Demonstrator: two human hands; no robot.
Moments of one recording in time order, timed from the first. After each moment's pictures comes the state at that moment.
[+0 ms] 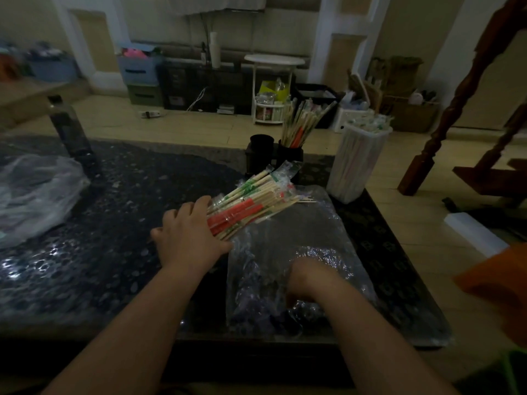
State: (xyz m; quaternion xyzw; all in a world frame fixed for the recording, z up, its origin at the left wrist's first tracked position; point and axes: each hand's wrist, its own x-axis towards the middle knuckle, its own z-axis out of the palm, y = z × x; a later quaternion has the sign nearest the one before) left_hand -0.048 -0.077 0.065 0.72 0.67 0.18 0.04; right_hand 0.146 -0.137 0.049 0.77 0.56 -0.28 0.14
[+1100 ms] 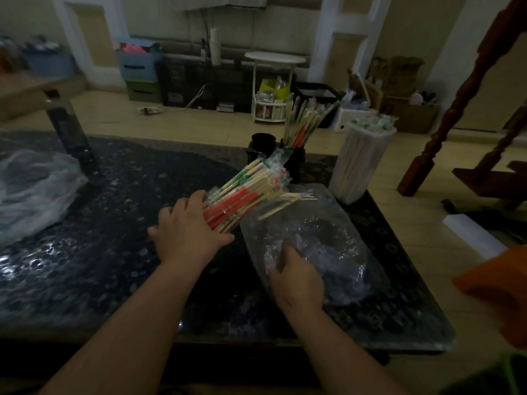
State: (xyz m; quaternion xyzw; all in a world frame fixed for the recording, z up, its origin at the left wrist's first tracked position) left_hand -0.050 -0.064 0.069 0.69 0.70 0.18 0.07; right_hand 0.115 -0.144 0.005 0.82 0.51 -0.11 -0.24
